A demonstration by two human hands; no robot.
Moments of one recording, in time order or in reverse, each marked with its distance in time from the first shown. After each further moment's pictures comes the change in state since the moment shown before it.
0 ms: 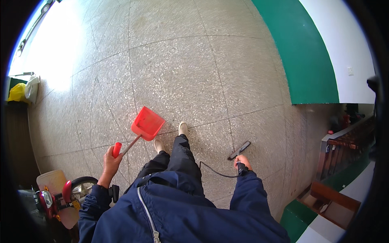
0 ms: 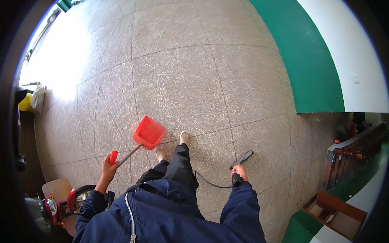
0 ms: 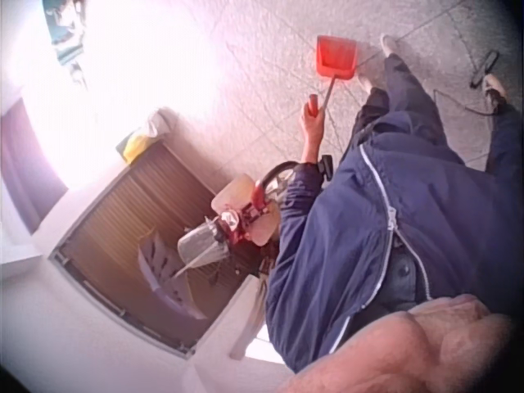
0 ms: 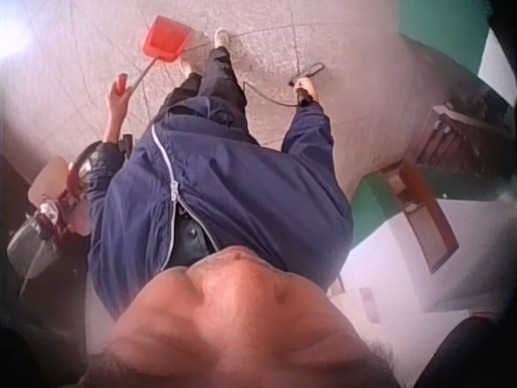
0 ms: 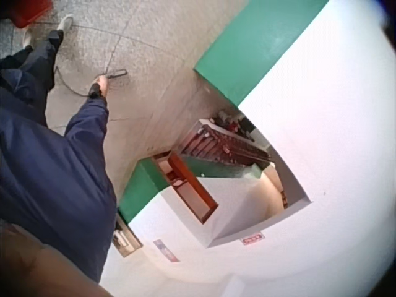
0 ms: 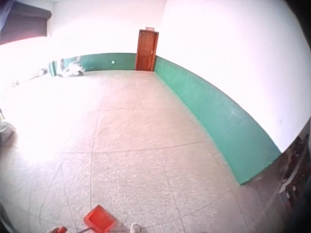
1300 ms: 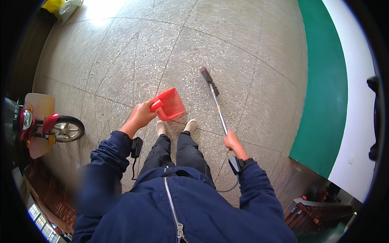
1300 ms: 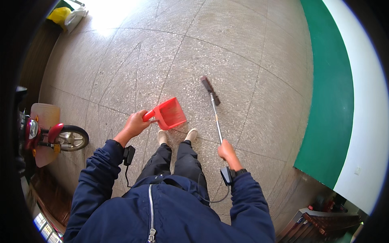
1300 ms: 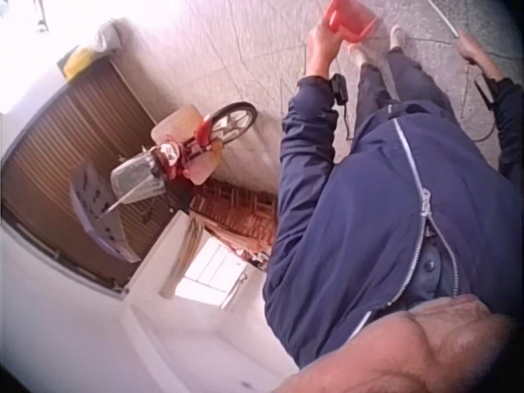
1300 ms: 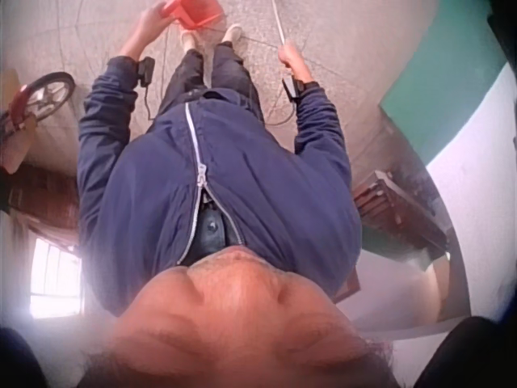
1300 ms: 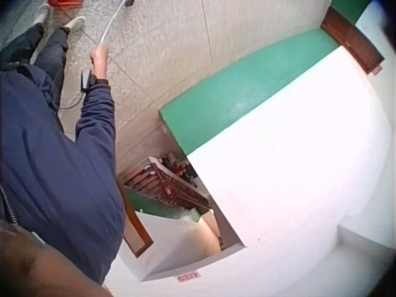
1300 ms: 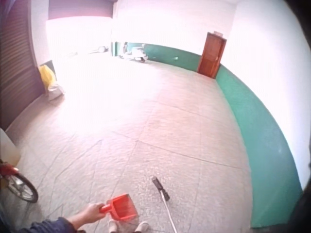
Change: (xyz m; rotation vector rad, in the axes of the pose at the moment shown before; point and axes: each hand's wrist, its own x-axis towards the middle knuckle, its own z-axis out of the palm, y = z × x) left_hand 0.071 0.036 0.015 -0.059 -0.044 -0.127; right_hand -0.023 -0.291 0.260 -1.463 0.065 -0.595
